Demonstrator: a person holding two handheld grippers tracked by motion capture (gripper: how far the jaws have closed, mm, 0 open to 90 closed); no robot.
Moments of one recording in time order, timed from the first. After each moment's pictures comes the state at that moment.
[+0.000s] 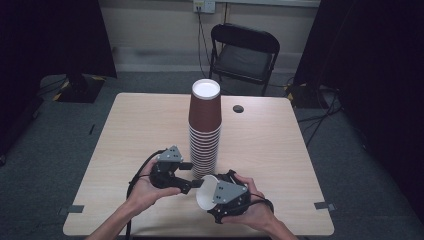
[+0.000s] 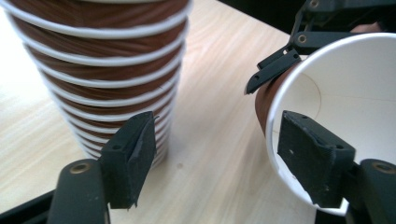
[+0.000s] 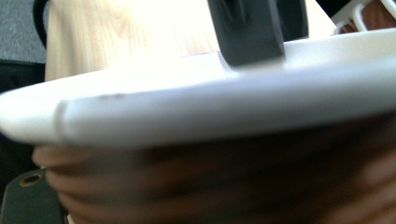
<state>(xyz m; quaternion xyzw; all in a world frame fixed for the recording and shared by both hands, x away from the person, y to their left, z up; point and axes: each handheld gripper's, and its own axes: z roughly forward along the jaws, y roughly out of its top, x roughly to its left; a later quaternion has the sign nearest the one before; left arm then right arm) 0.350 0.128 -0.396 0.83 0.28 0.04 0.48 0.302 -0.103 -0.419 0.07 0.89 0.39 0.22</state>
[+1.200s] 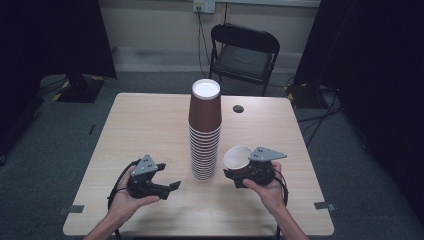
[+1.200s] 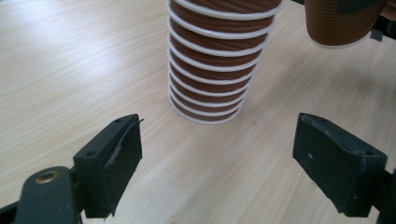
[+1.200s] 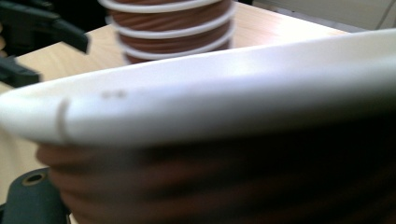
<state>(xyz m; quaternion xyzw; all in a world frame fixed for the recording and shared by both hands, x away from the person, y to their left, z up) 0.336 0.187 -0.436 0.81 0.33 0.13 0.47 0.370 -0.174 -0.419 0.32 0.79 0.49 0.16</state>
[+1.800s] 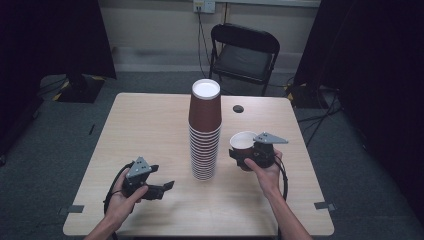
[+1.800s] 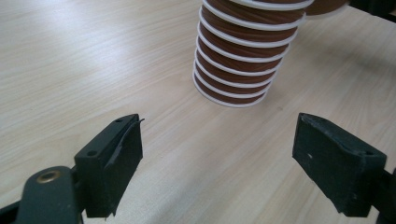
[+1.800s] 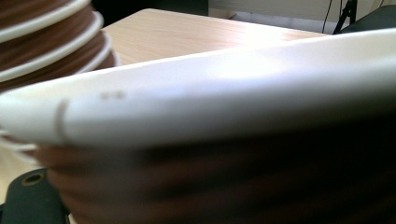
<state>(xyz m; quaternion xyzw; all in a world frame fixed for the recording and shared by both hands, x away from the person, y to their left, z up) 0.337 0.201 -0.454 0.80 0.36 0.14 0.46 0.427 -0.185 -0.436 0.40 0.75 0.49 0.18</state>
